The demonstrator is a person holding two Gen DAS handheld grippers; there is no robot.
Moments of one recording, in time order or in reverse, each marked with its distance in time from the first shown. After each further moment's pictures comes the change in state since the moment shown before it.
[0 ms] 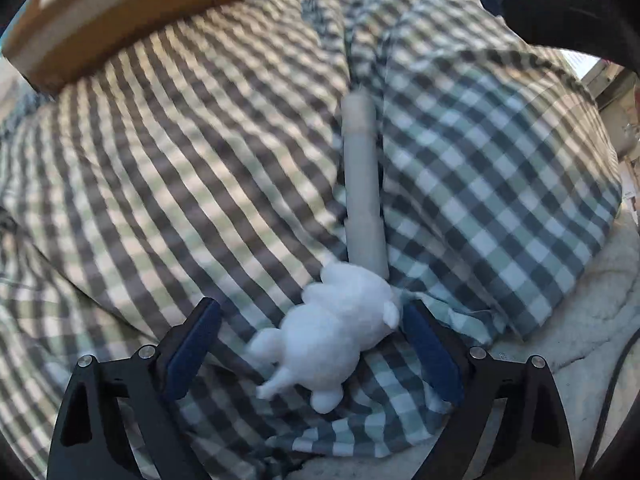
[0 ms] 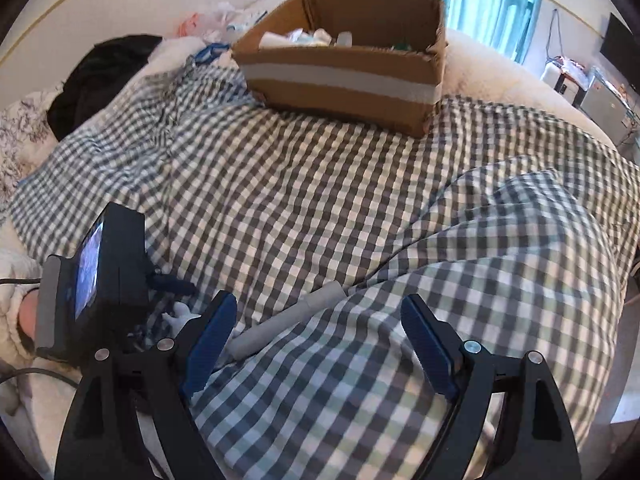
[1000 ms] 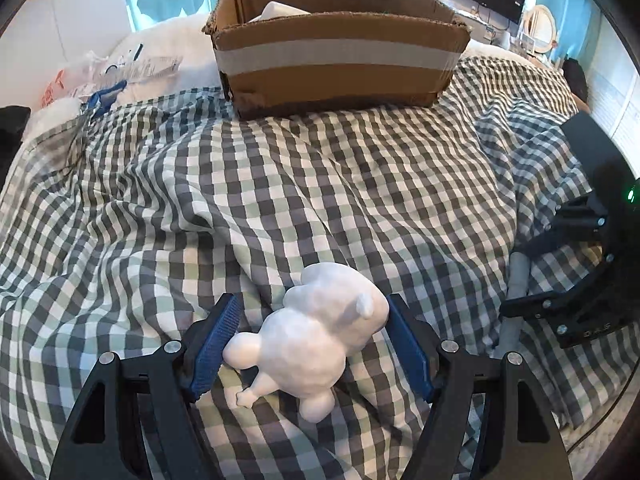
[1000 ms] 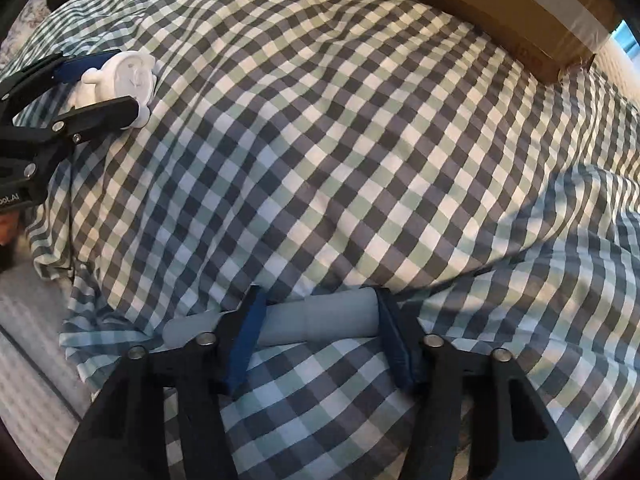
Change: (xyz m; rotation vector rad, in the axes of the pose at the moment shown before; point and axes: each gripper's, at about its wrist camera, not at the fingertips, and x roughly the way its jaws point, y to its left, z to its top) left arm -0.064 0.096 -0.006 -0.332 -0.323 0.281; right arm 0.129 0.010 0.009 -0.237 0.363 0.064
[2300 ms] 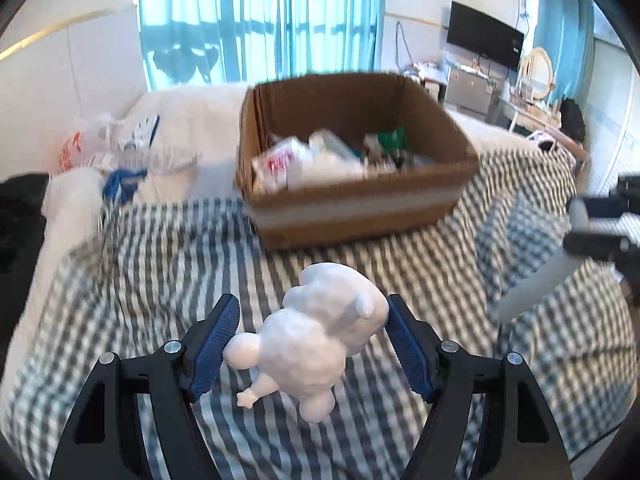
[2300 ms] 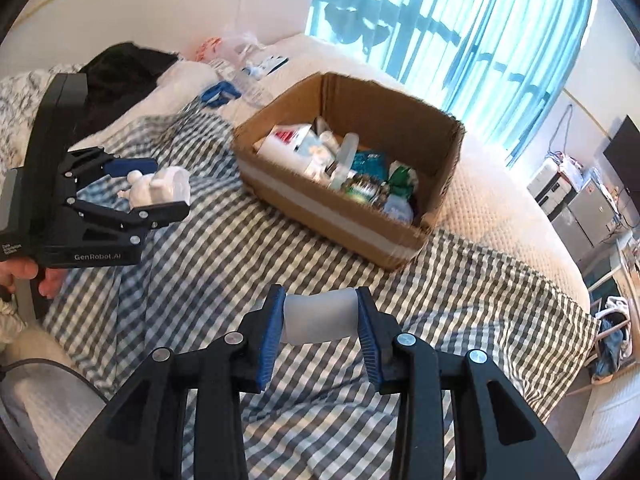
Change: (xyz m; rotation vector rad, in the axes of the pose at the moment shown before) left arm -0.059 0.017 0.101 -0.025 -0.217 0.026; right arm -0.198 -0.005 0.039 0.029 -0.518 -0.246
